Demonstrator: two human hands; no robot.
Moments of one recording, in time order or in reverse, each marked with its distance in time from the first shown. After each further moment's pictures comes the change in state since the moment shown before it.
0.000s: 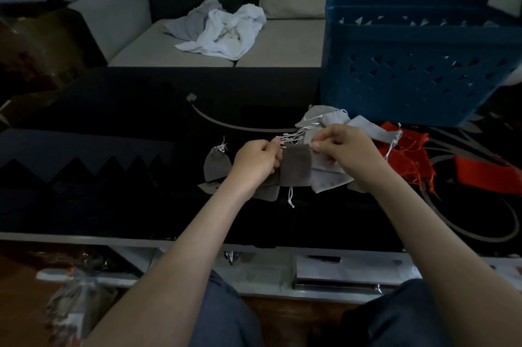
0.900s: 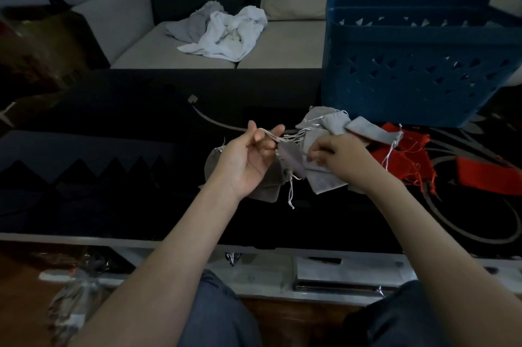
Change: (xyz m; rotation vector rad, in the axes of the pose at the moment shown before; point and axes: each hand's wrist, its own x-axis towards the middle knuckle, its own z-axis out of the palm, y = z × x) left_hand -0.003 0.005 -0.016 -1.199 -0.199 -0.166; right_hand 0.002 0.000 0.001 -0.468 -0.136 -0.117
